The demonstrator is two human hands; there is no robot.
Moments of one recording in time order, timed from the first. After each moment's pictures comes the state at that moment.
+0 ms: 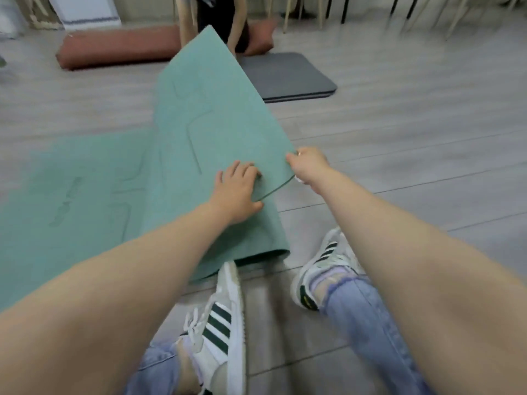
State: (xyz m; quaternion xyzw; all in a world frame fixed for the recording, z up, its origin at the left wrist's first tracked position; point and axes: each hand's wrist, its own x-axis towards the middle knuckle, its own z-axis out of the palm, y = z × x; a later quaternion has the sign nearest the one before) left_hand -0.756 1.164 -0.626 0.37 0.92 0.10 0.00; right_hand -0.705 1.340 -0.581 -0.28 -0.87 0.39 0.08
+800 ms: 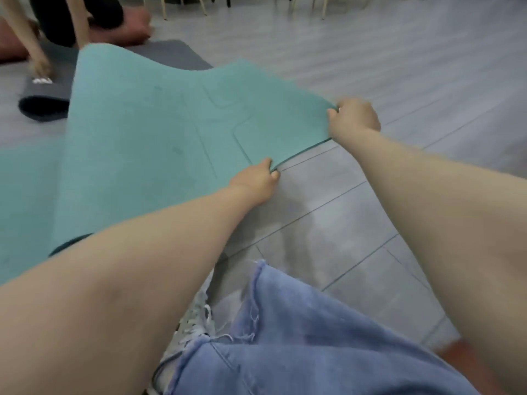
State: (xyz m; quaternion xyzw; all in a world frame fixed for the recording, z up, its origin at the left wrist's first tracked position) left_hand -0.596 1.502 -0.625 0.44 0.87 0.16 0.16; right_hand -0.496 1.676 -0.550 -0.49 -0.84 0.11 0.21
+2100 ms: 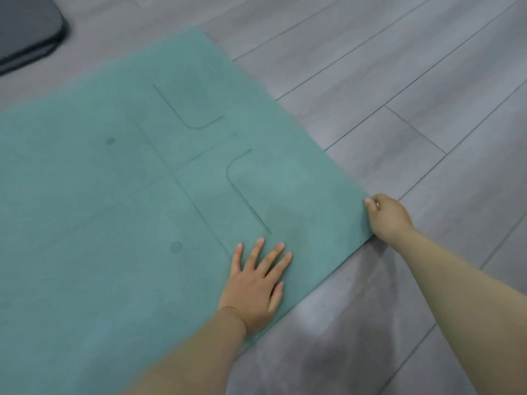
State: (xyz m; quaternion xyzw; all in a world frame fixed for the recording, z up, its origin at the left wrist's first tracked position) left_hand -0.577 1.861 -0.851 0.65 0.74 0.00 0.17; right_hand -0.409 2.140 -0.824 -0.60 -0.76 0.25 -0.02
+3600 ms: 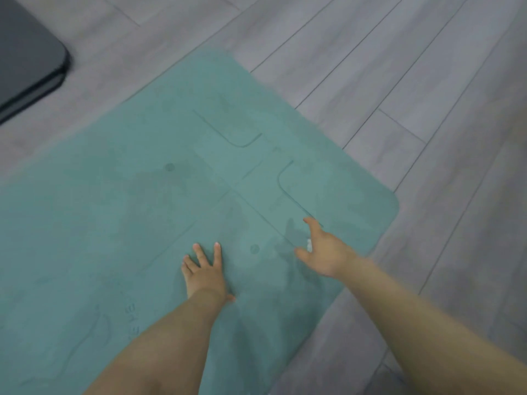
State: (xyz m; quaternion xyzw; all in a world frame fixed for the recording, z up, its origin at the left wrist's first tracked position) left_hand -0.777 1.780 -0.771 0.41 0.80 -0.28 0.33; right_hand -0.585 1.935 -0.682 -0.51 -0.75 0.35 -0.22
